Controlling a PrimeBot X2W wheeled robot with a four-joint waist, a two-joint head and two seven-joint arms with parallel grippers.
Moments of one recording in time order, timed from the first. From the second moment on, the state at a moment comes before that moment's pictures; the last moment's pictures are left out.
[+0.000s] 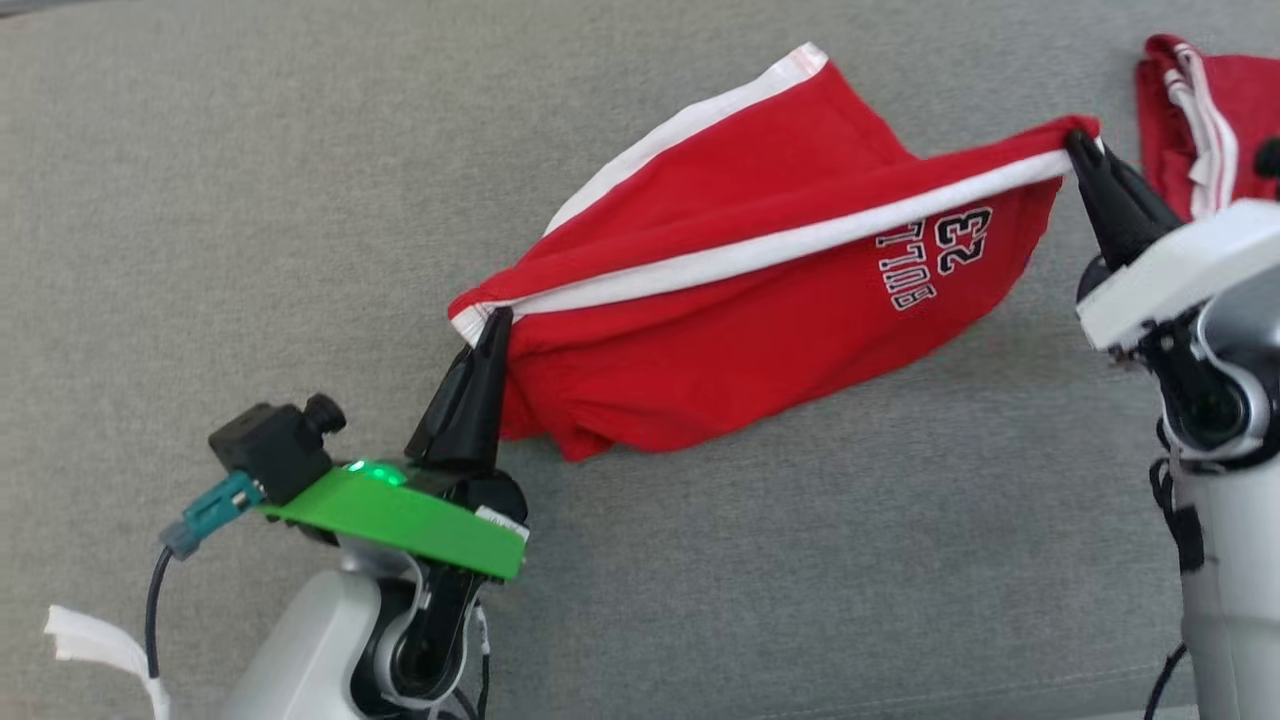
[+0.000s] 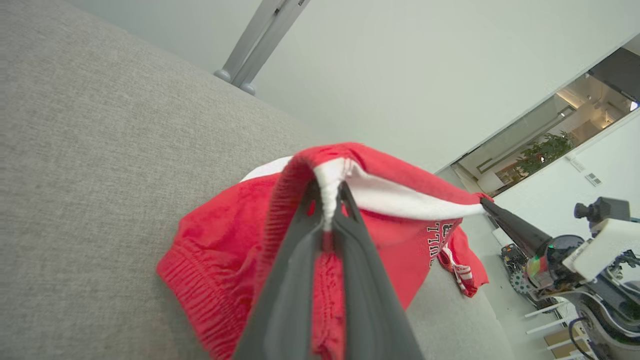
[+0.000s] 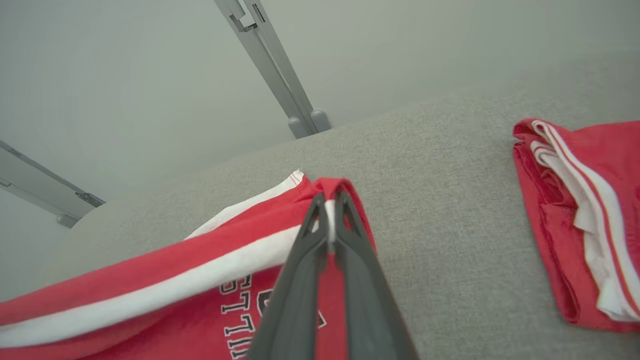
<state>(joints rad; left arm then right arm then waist) -0.27 0.23 -0.49 -0.03 -0.97 0.00 -0.17 -0.47 -0.17 -0.11 0.04 0.54 0.13 0.40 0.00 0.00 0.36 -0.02</state>
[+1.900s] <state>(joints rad) -0.30 0.14 -0.39 -0.08 -0.54 0.01 -0.26 -0.84 -0.37 0.13 0.39 0.19 0.13 0.70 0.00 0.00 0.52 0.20</state>
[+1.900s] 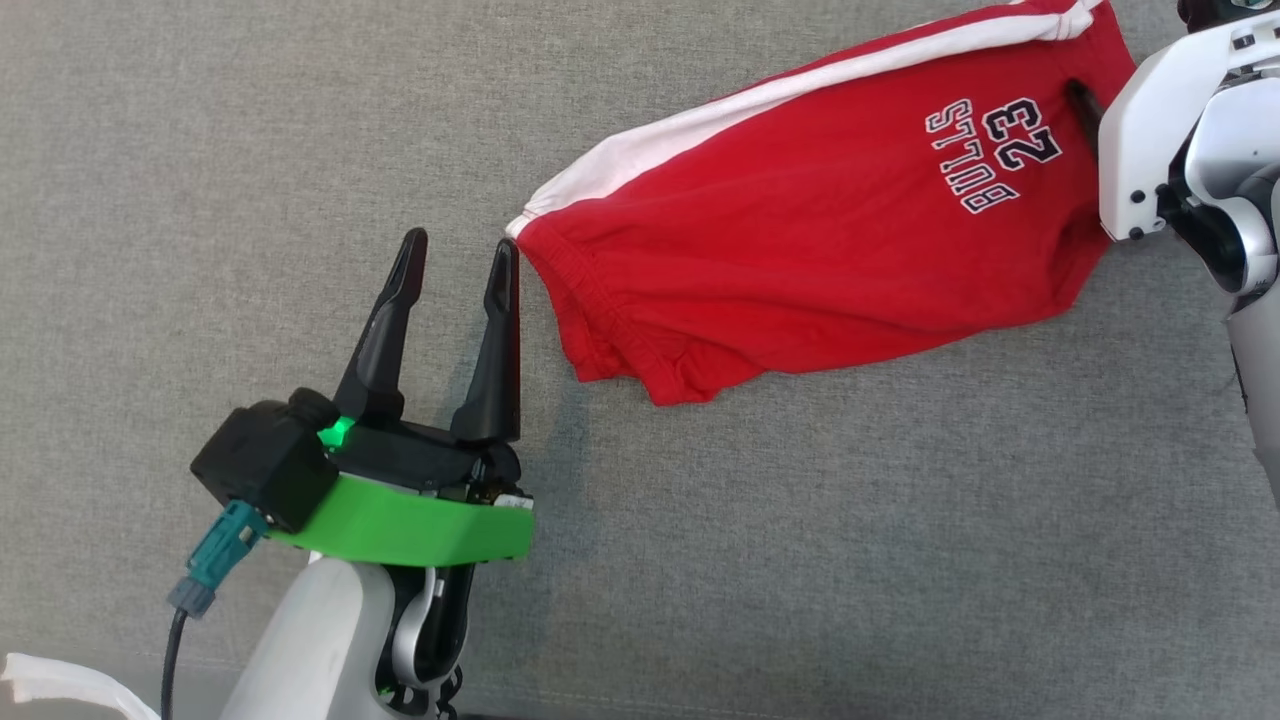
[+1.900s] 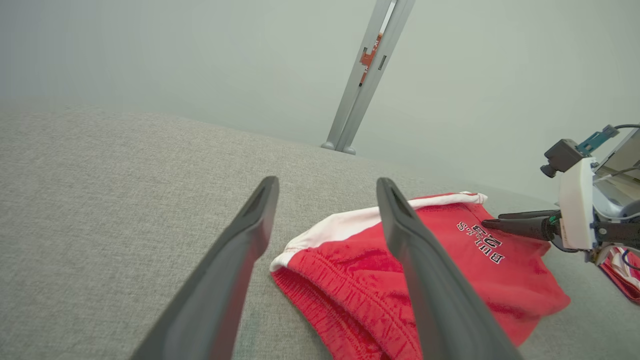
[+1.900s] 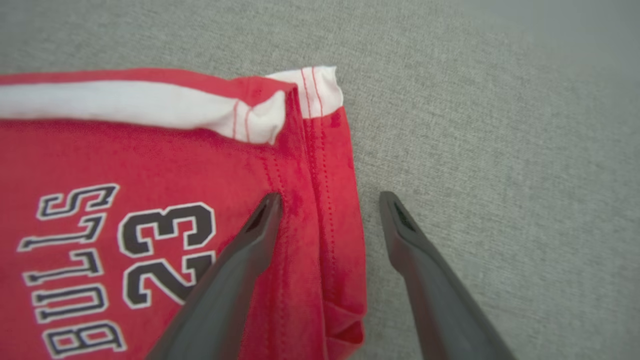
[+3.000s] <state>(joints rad) -0.01 0.05 -0.19 0.01 -0.37 -0.11 -0.26 -0.70 -0.33 -0.02 0.32 0.36 0.13 0.58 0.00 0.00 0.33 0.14</state>
